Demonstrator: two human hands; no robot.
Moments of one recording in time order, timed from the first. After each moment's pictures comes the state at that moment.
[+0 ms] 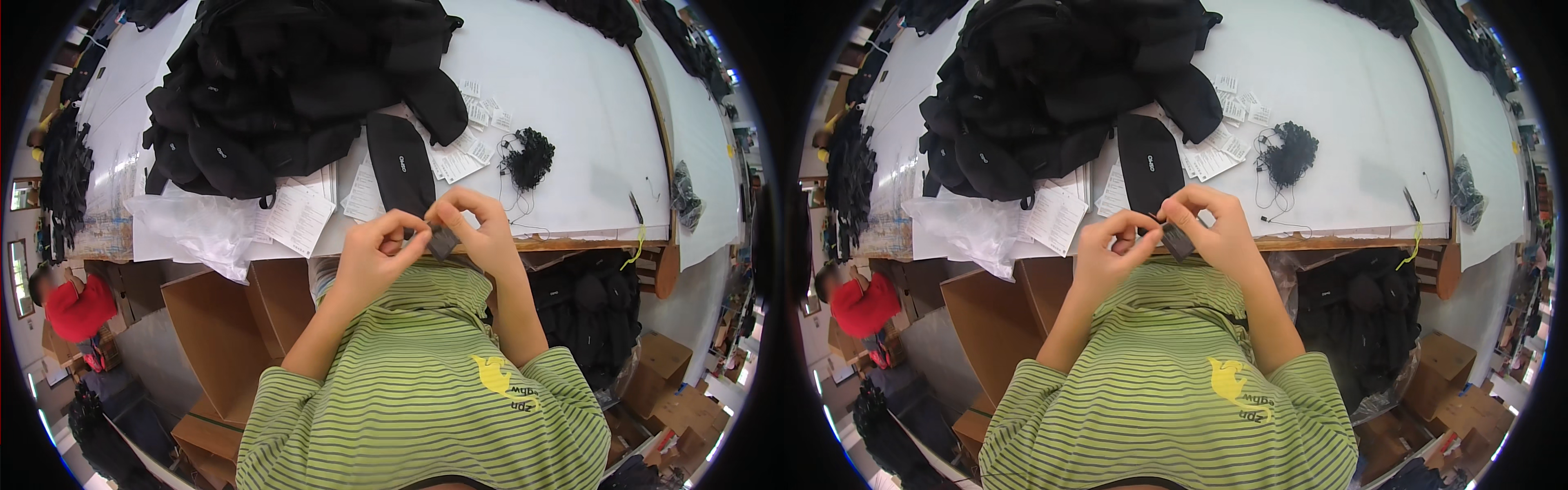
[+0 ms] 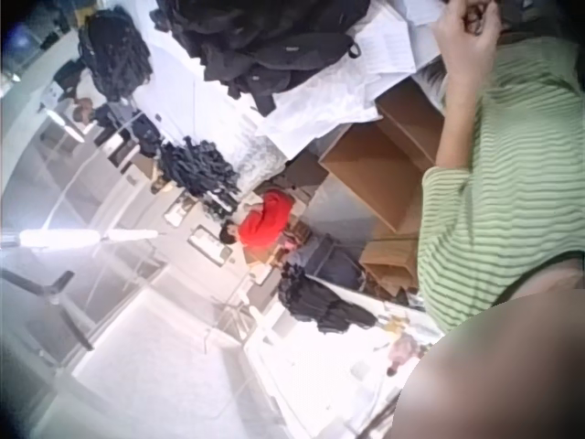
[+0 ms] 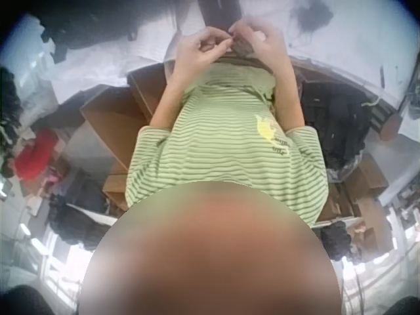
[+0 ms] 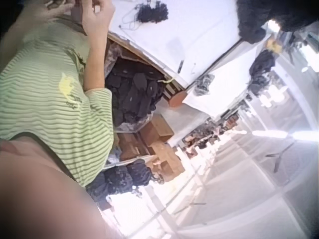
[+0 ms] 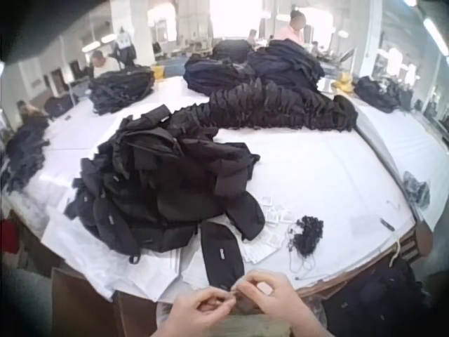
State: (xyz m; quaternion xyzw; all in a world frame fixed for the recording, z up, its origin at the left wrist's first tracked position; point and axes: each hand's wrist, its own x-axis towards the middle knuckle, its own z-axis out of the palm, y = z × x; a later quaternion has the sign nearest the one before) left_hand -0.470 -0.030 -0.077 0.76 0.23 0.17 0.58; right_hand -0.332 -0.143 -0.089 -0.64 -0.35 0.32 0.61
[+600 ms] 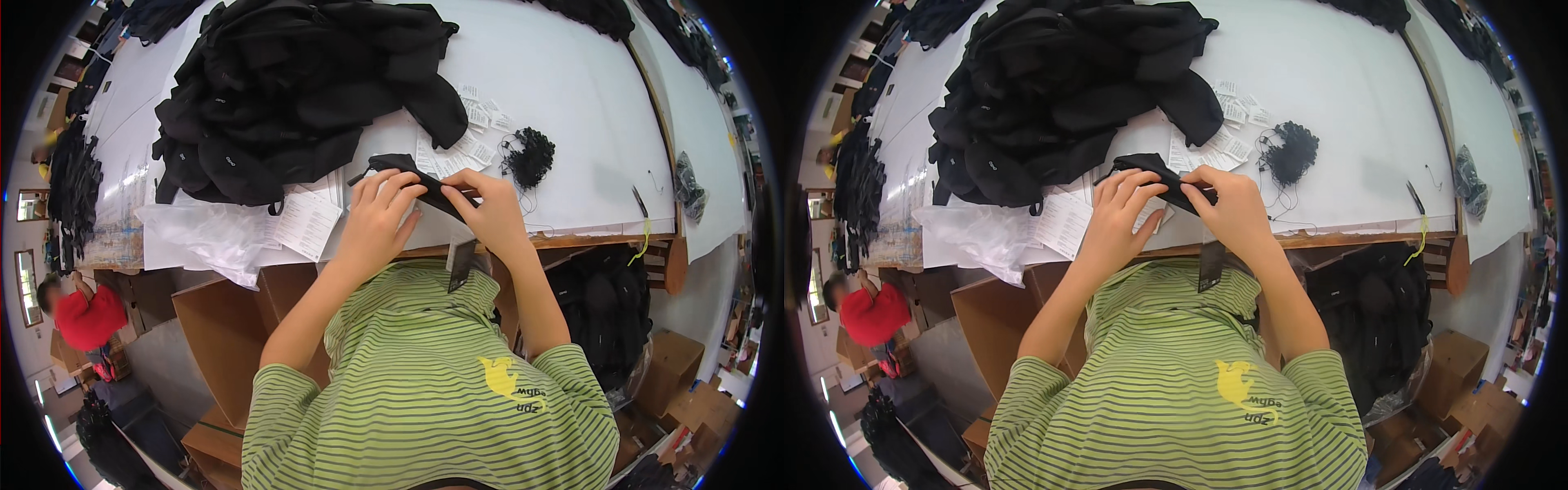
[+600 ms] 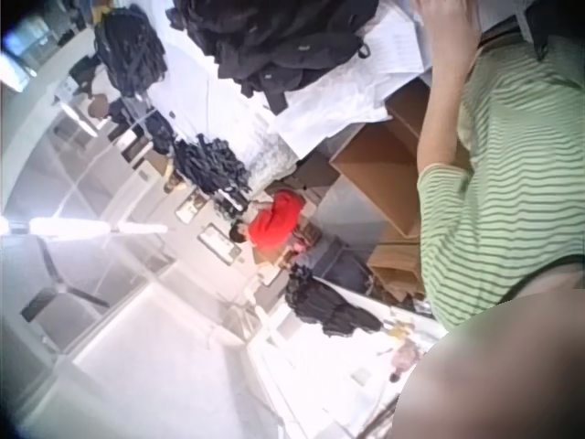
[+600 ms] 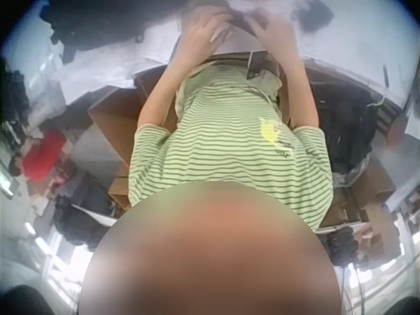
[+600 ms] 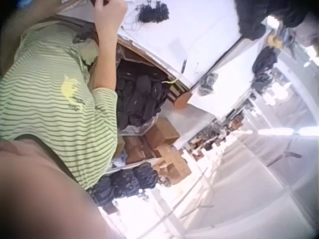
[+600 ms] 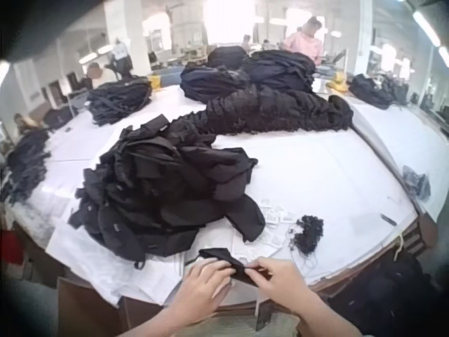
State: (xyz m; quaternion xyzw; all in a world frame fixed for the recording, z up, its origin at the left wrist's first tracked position) left_hand -0.450 -0.004 -0.098 0.93 0.07 0.23 0.27; right_hand -0.312 -0.139 -0.096 -0.77 -0.40 0.17 0.48
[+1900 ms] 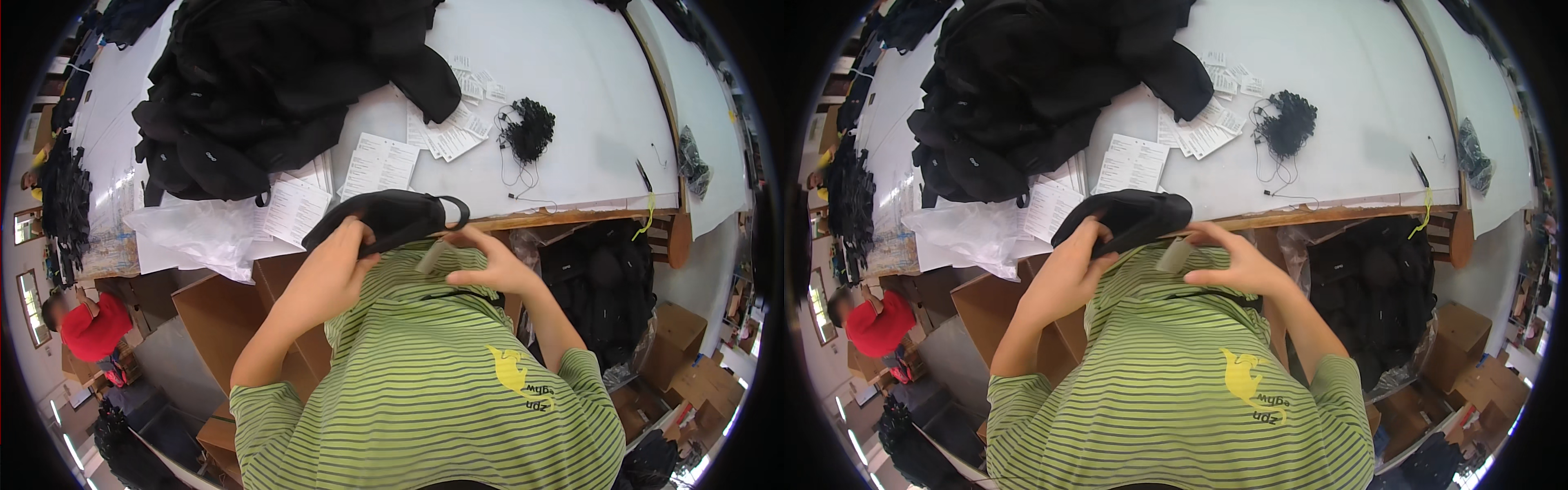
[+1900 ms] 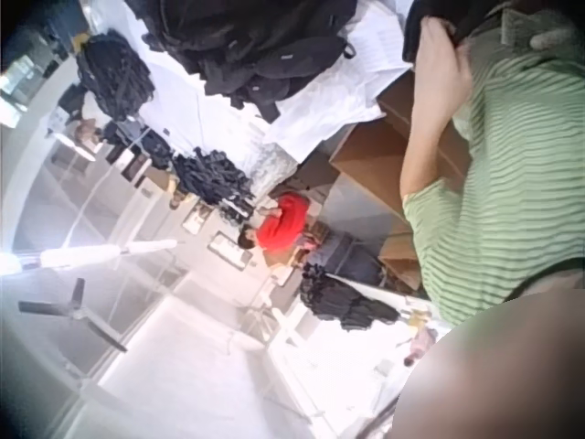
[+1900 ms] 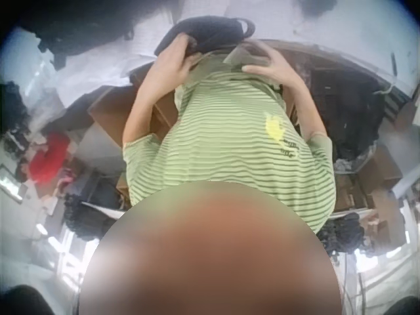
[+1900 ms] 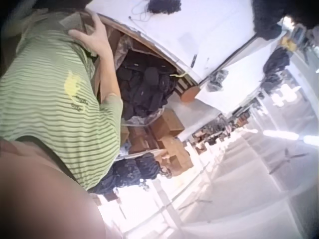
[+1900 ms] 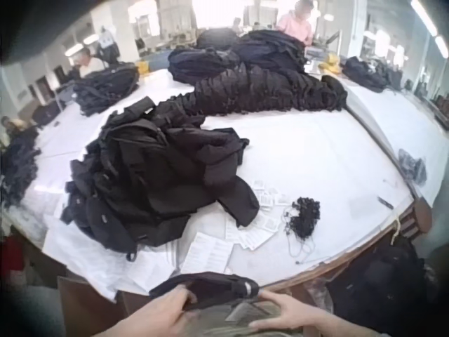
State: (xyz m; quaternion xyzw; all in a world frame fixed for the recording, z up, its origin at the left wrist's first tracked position) left_hand -0.512 0.004 -0.055 0.88 0.15 -0.09 0.44; right_hand -0.353 -0.219 -0.129 -0.62 -0.28 0.52 0.52
